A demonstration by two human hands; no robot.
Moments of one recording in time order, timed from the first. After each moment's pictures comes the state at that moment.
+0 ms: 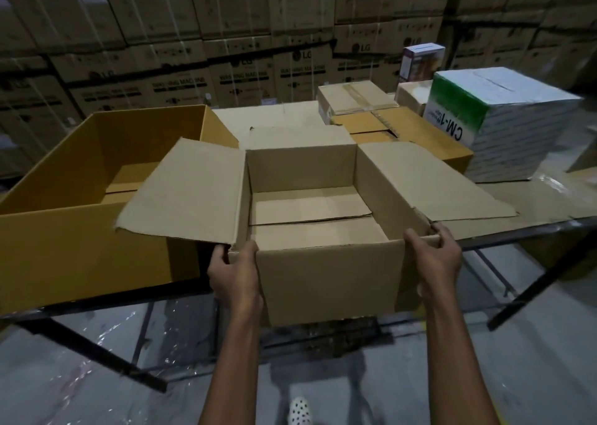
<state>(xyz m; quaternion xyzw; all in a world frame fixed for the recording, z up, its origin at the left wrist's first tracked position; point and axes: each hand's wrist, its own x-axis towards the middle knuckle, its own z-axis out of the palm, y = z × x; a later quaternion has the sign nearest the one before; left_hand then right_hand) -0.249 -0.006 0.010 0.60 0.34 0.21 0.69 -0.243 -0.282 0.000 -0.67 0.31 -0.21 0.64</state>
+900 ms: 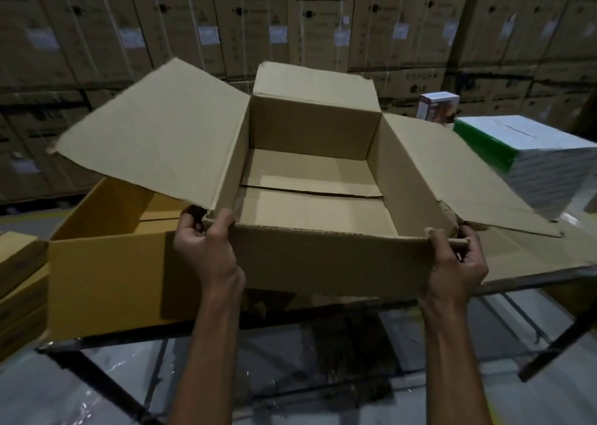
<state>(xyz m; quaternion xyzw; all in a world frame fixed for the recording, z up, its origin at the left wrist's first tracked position) -0.221 0.134 0.114 0.49 0.09 0.38 0.78 -0.244 -0.138 0.075 -0.54 0.19 -0.39 0.72</state>
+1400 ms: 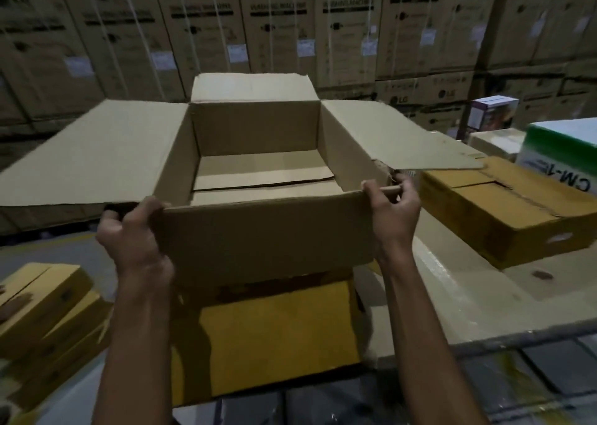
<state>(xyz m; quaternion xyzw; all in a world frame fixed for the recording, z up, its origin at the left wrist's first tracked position) -0.114 0.456 0.160 0.48 0.13 0.38 0.78 -0.076 0.151 0.129 -0.64 0.09 -0.32 0.69</state>
